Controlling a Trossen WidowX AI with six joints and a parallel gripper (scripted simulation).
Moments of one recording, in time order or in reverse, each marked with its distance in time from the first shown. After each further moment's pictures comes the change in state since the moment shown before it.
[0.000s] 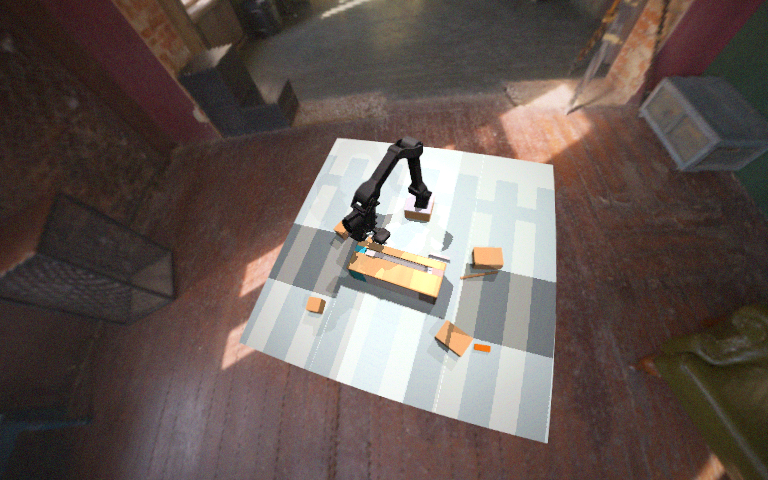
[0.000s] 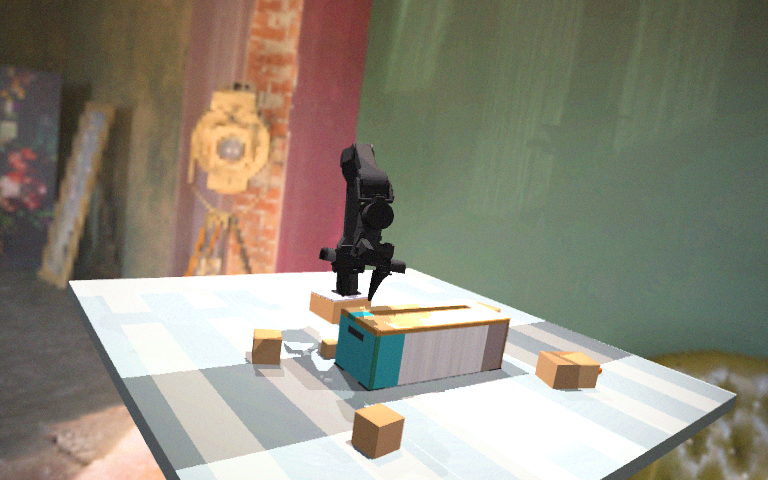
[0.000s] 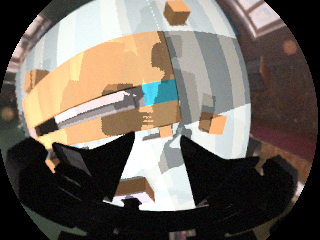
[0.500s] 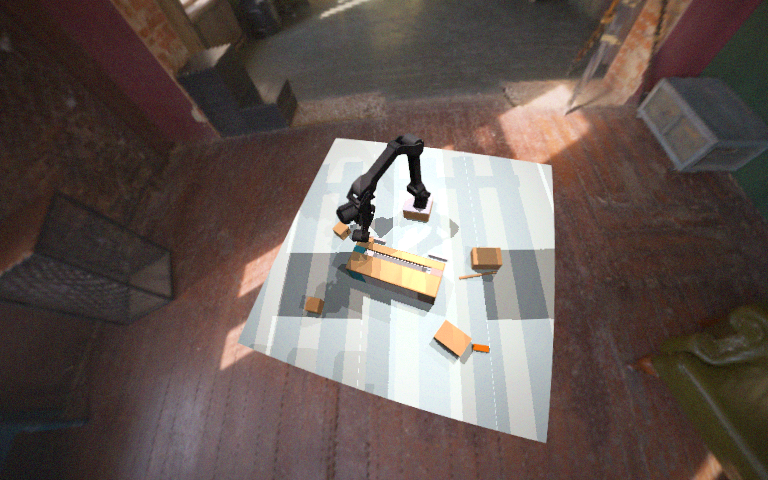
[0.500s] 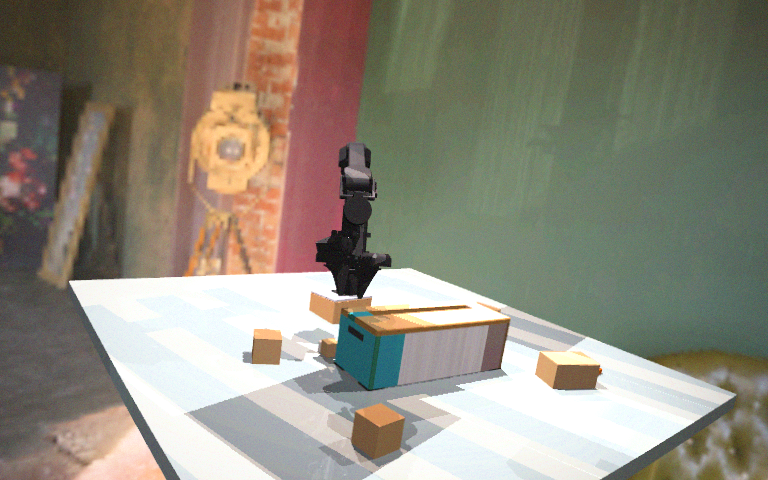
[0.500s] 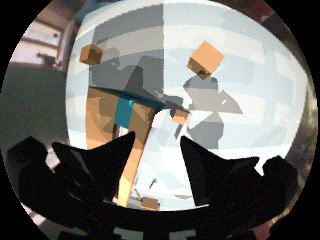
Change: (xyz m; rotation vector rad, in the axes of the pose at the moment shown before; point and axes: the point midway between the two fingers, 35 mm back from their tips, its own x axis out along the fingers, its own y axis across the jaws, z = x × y) arm 0.000 -0.017 -0.009 1.074 -0.003 0.116
